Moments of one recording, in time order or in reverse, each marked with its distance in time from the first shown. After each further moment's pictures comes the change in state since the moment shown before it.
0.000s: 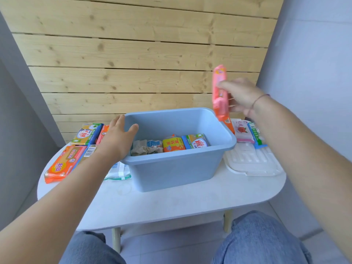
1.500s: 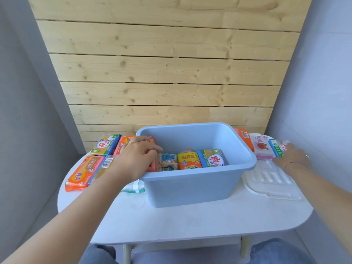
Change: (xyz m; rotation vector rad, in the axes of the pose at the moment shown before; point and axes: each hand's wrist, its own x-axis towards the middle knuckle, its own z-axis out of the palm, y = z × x) left_hand -0.019 0.004 -0.010 0.137 -0.084 0.240; right_hand 0.083 0.208 -0.092 -0.955 0.440 0.293
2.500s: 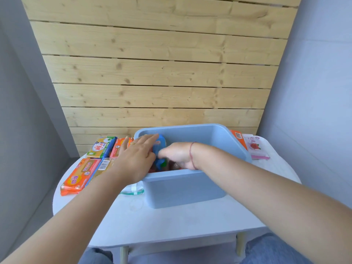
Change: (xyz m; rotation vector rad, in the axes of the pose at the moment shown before) left_hand 0.001 -0.001 -0.004 0.277 -0.070 0.127; right_hand -0.251 -0.227 -0.066 0.507 -1.092 -0.411
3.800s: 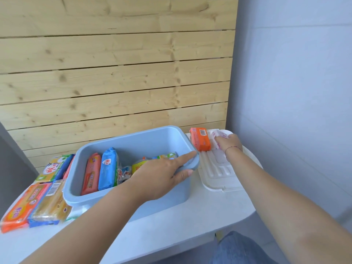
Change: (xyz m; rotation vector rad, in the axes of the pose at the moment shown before) left_hand 0.032 0.148 0.060 0.107 -0.188 0.443; right_hand 0.043 0.205 -0.230 0.351 1.035 0.151
